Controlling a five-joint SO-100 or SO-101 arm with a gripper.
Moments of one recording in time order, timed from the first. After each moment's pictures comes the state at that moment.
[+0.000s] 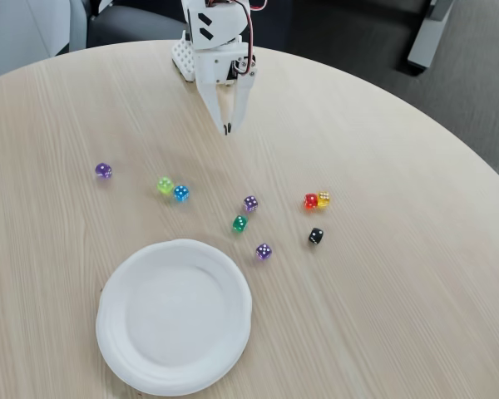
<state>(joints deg) -10.2 182.8 171.7 70.5 8.8</state>
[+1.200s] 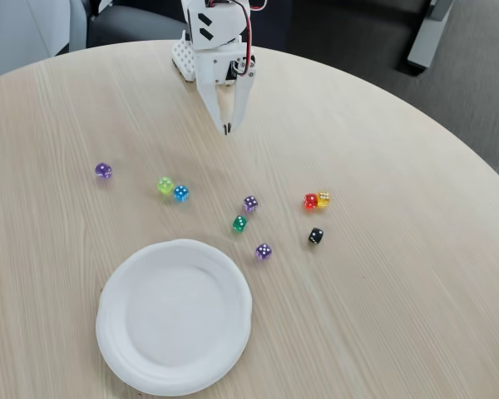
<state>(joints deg) -10.2 179.9 171.4 69.9 13.3</state>
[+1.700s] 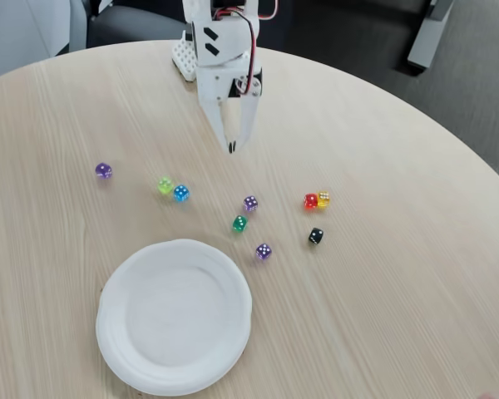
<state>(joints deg) -10.0 143.9 151.8 52.4 23.6</state>
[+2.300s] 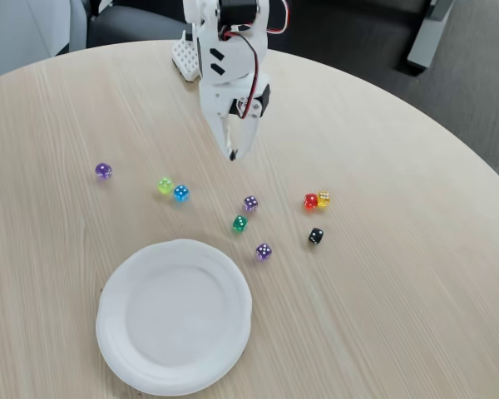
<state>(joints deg) -10.1 127.1 139.7 59.3 34.4</state>
